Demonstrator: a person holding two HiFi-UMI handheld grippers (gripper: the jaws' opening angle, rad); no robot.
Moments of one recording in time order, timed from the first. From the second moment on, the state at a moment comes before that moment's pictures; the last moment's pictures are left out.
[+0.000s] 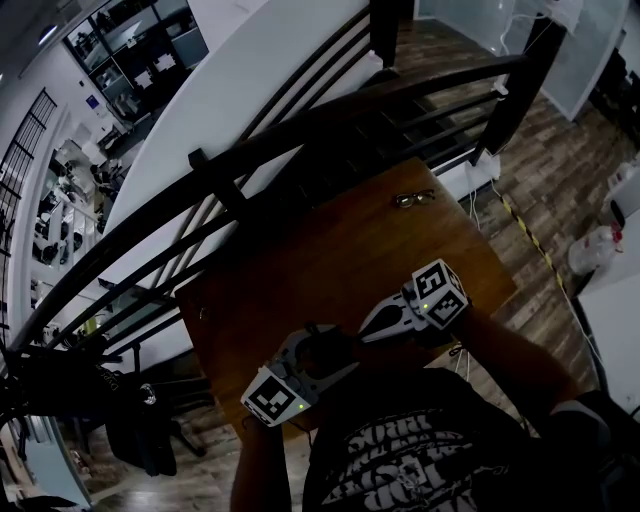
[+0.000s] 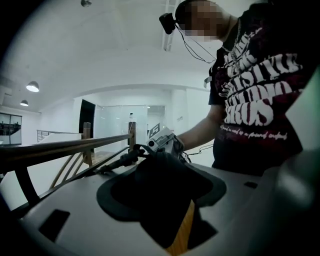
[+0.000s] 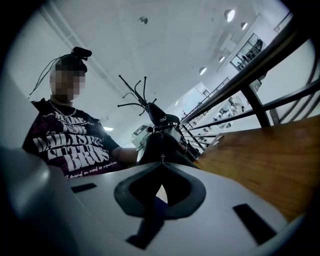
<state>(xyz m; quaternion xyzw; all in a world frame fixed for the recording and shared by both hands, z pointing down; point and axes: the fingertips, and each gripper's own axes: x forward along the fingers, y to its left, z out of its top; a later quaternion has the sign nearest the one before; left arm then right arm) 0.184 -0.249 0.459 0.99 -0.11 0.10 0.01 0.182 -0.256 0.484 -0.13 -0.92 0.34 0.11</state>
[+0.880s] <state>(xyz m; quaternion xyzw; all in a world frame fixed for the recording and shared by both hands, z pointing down) 0.194 -0.241 0.652 0.91 -0.14 0.38 0.06 0.175 -0.242 0.617 -0.04 -0.85 0.49 0.19</state>
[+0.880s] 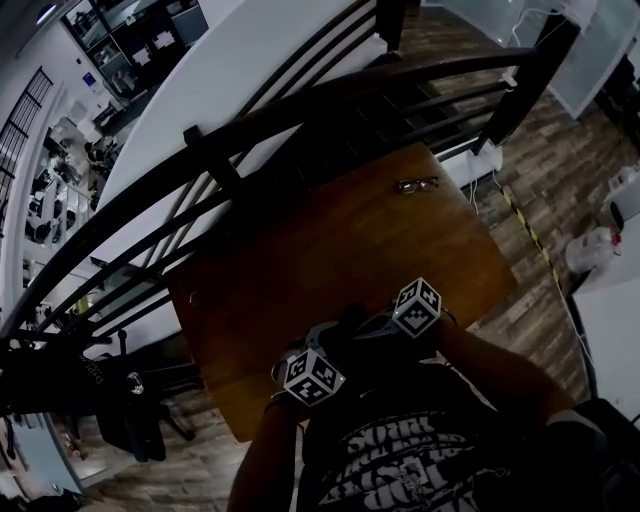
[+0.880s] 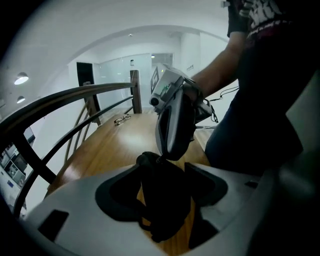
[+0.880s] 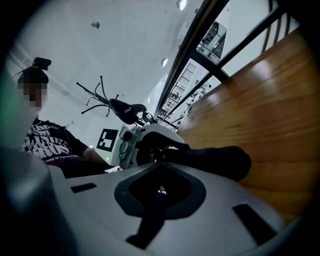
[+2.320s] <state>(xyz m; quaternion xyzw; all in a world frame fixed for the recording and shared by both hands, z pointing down) 0.156 -0.259 0.663 0.90 -0.18 0.35 0.18 0.205 -0.313 0.746 0.05 -0.81 0.41 0.42</state>
